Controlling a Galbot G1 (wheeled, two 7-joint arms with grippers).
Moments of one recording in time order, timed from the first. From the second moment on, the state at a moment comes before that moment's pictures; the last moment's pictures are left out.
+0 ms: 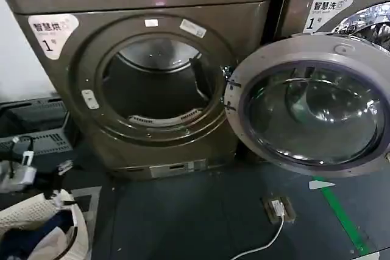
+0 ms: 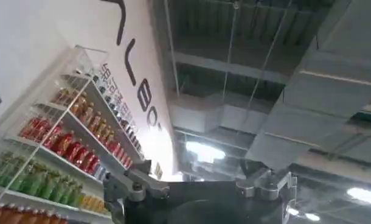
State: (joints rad) left arm 0.24 -0.02 0.61 -1.66 -0.23 -0.08 0.92; right arm -1.47 1.11 2.14 2.14 0.20 -0.32 -0.03
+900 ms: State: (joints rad) left arm 0.19 -0.09 0.62 -1.48 0.00 -0.24 1.09; right arm -1.44 1.12 2.10 2.15 0.18 -0.32 -0.03
